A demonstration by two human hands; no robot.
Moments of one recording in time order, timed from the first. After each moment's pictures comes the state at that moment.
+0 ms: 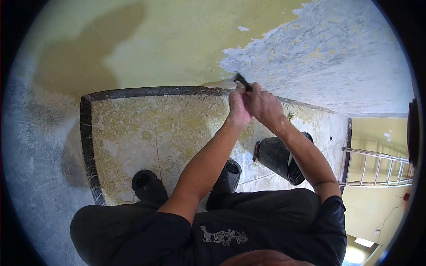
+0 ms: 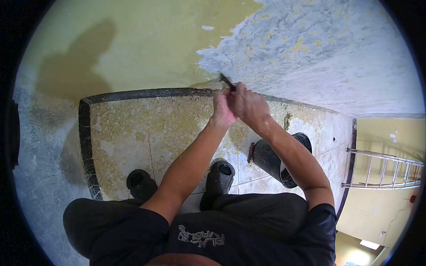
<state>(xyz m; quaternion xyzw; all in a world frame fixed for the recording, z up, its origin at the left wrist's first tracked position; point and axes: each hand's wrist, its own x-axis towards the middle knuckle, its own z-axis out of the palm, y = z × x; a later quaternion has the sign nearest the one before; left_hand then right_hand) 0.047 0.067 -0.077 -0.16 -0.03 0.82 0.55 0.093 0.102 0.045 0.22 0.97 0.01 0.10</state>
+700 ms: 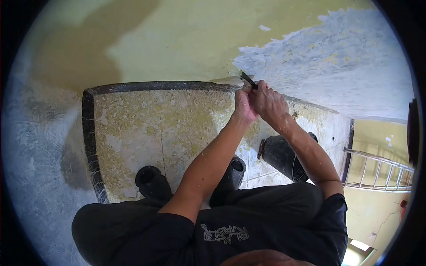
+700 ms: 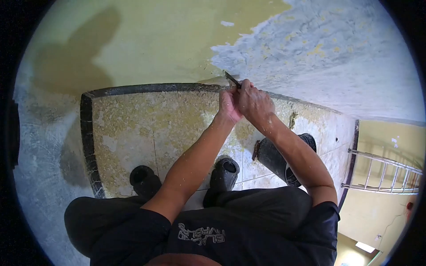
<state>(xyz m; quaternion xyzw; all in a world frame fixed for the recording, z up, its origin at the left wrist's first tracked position) 0.043 0.058 -0.074 -0.13 -0.06 0.82 0.56 0.084 0.094 0.037 0.20 0.98 0.05 0.09</state>
